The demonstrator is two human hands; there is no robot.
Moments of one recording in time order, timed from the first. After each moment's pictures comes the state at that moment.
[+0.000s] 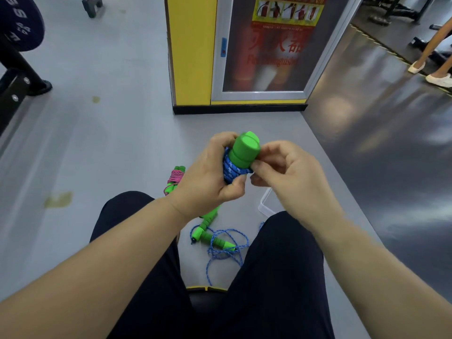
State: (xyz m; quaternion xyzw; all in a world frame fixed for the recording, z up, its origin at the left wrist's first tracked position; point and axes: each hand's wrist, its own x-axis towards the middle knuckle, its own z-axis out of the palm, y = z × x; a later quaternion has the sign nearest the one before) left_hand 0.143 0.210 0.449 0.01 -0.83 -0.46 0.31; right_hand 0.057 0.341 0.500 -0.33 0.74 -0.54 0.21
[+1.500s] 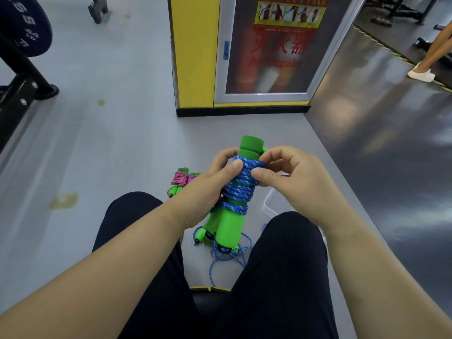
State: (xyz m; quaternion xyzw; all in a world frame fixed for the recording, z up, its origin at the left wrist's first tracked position) left_hand 0.151 0.221 0.453 0.13 -0.58 -0.80 0.08; right_hand 0.047 0.347 0.498 -0.37 0.76 -0.49 0.21
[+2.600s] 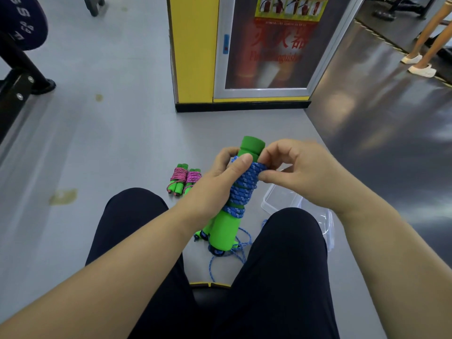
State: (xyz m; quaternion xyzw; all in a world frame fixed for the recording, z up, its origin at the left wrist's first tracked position) left_hand 0.151 0.235 0.456 0.17 -0.61 -0.77 0.13; right_hand 0.033 0.349 0.516 -0.53 0.76 -0.32 0.18
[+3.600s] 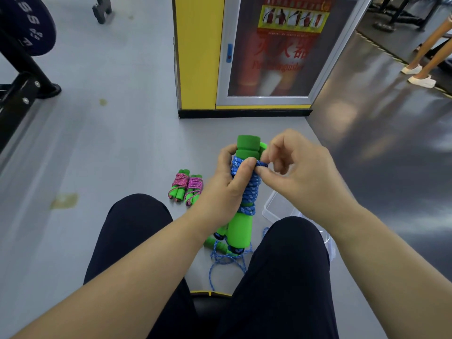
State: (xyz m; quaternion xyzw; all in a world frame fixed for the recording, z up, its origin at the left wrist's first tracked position) left_hand 0.139 0.237 0.453 0.18 -0.68 -0.68 0.22; right_hand 0.049 0.341 0.517 -0.50 0.78 -0.38 0.03
